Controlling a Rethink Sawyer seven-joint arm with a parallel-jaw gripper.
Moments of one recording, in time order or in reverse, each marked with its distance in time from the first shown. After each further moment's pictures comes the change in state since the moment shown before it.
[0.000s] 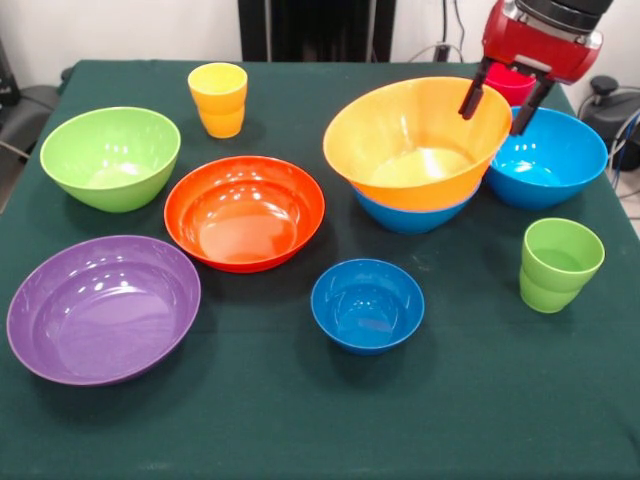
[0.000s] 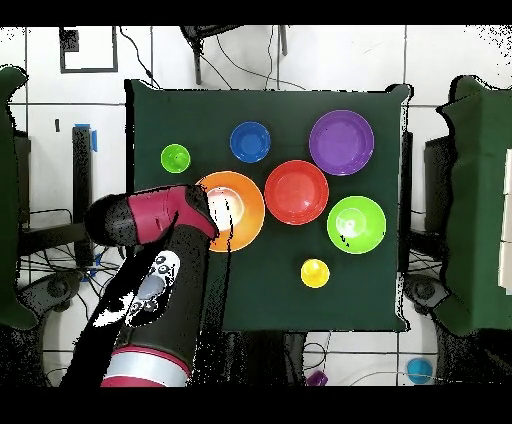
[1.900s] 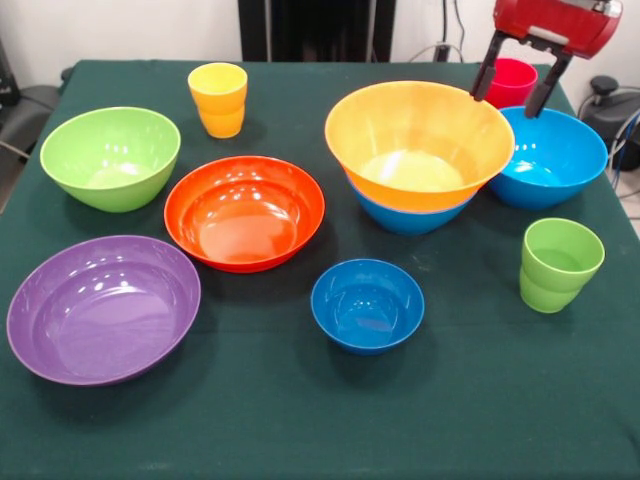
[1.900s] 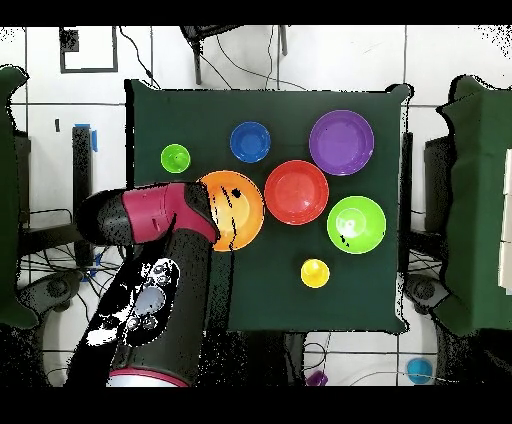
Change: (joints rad) arm -0.007 -0.063 0.000 0.000 0.000 0.000 0.000
